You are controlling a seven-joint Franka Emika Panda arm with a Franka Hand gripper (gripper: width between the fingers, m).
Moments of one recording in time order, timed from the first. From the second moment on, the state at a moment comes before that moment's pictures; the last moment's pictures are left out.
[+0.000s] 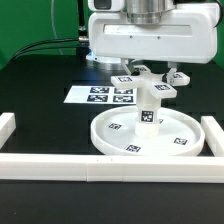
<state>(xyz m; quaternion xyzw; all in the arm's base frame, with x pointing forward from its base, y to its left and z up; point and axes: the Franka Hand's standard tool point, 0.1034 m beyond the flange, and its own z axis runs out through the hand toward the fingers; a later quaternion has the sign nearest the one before) 0.546 0.038 0.098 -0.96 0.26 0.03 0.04</state>
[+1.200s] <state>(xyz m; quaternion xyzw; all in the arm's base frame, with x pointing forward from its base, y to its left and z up) 0.558 0.038 0.098 -0.71 0.70 0.01 0.08</state>
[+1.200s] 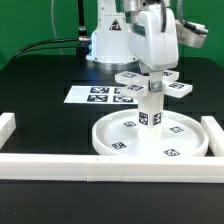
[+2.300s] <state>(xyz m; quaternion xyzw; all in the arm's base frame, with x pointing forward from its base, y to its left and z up) 0.562 0.039 0.108 -0.74 0.67 0.01 0.09</state>
